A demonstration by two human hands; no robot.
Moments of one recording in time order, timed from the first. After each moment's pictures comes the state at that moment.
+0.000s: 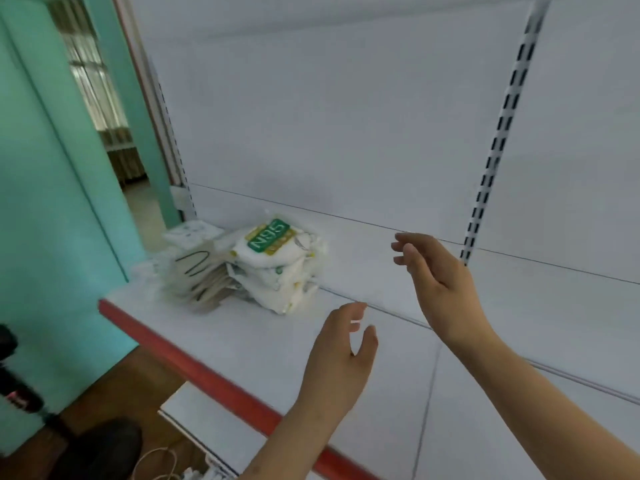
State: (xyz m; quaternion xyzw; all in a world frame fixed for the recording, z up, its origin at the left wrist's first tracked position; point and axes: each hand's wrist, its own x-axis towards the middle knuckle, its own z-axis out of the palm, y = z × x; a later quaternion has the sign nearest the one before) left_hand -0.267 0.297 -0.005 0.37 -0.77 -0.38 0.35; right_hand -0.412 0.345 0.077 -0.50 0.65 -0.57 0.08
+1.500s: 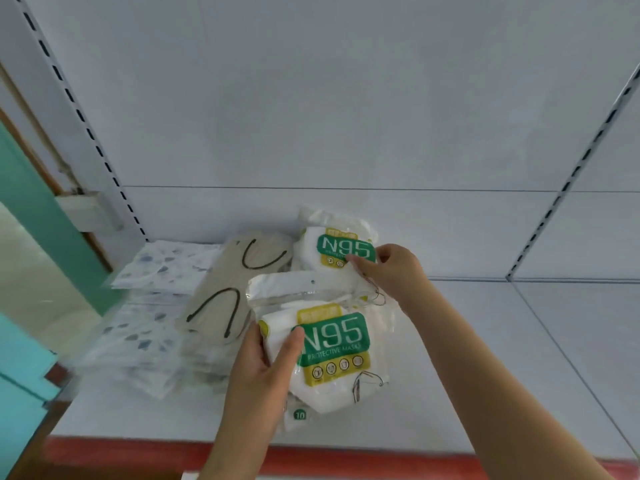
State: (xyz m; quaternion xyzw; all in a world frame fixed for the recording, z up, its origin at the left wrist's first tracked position) left_hand -0.068 0.039 -0.012 0.30 -0.59 -0.70 0.28; right_hand -0.300 0.099 0.004 -0.20 0.86 -0.44 0.14
